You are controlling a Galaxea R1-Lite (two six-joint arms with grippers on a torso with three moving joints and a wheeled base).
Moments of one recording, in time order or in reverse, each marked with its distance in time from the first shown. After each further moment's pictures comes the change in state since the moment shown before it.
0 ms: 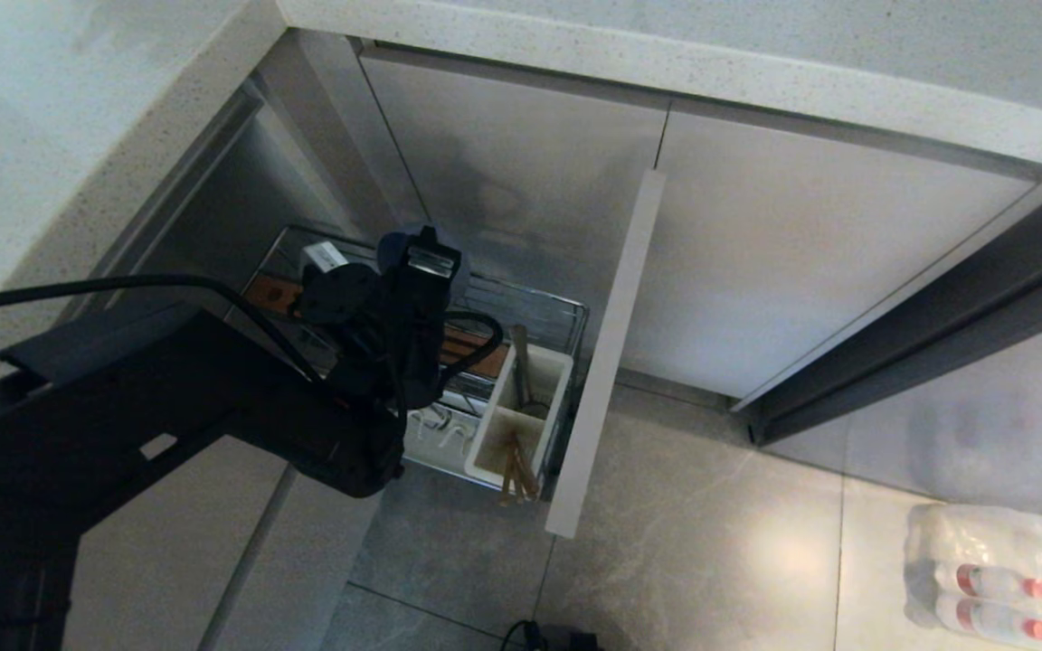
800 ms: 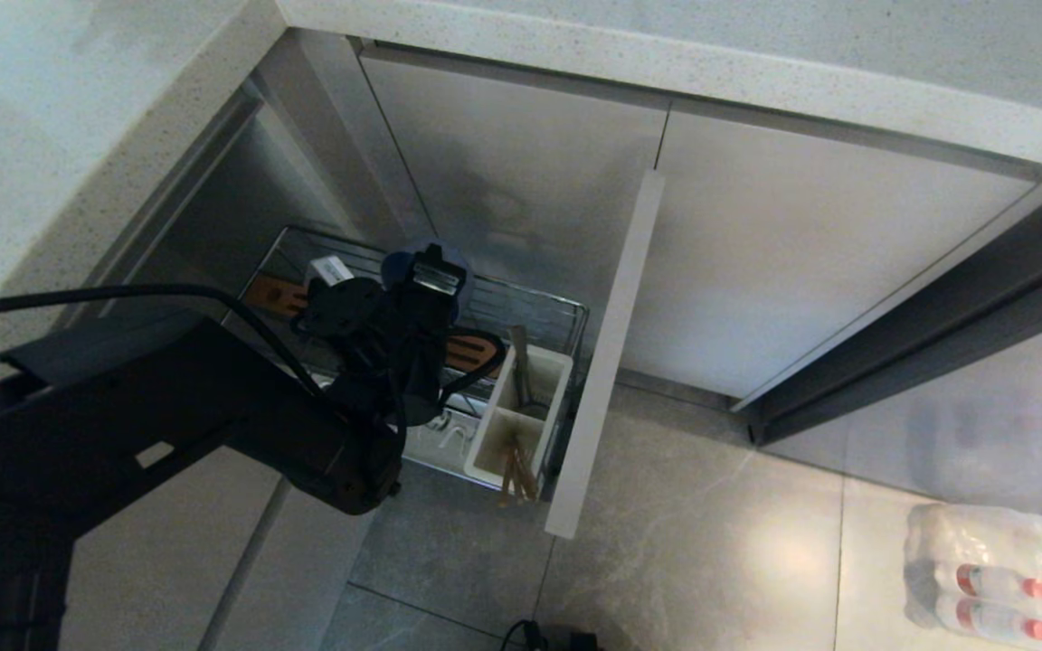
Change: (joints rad) left arm -0.012 -0.009 0.061 0.000 0.007 0.004; right arm 0.000 0.000 0.000 0.000 0.000 0.000
